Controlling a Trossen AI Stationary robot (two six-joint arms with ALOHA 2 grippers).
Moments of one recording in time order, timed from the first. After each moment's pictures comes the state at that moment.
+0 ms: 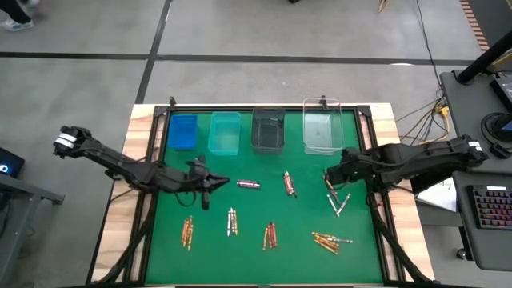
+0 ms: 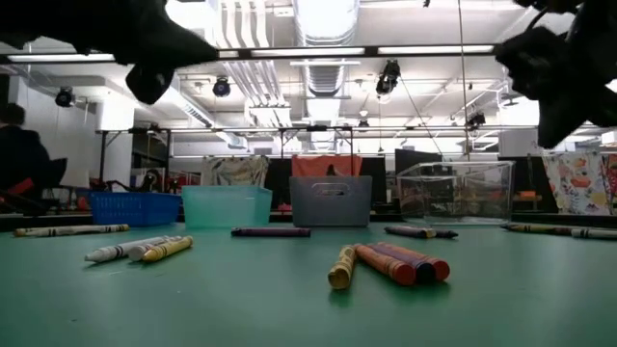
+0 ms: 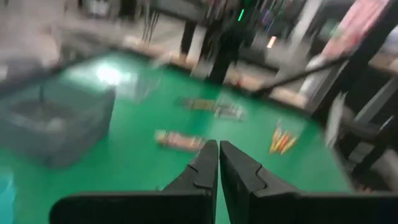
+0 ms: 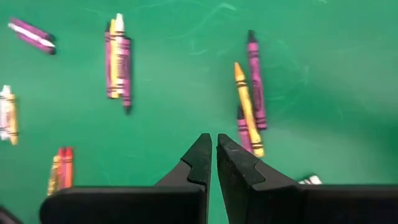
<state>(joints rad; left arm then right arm) -0.34 1.01 0.45 0.29 -0.48 -0.43 0.09 0.81 0.64 -0.95 0.07 1.40</state>
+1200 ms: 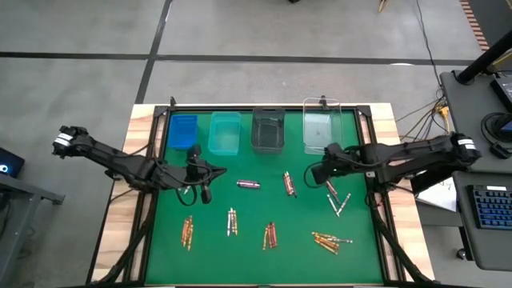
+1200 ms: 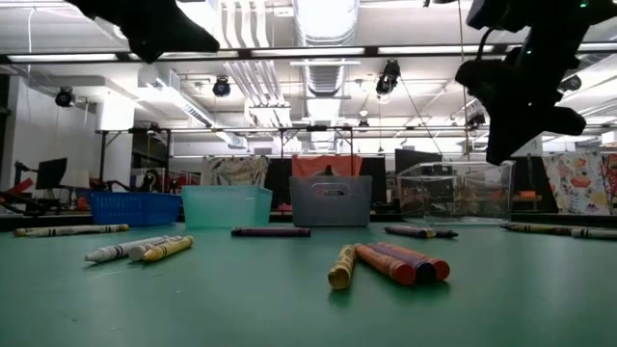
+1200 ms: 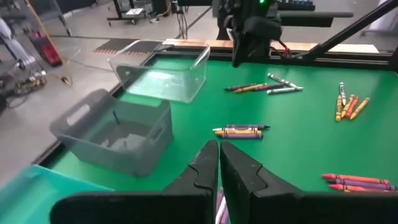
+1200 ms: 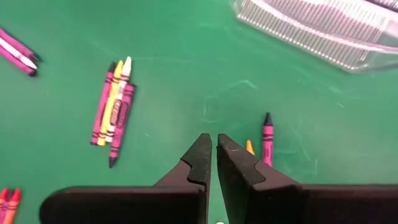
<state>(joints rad) -0.34 0.98 0.66 -0.08 -0.62 -0.17 0.01 1.08 0.70 -0.78 0.20 1.10</state>
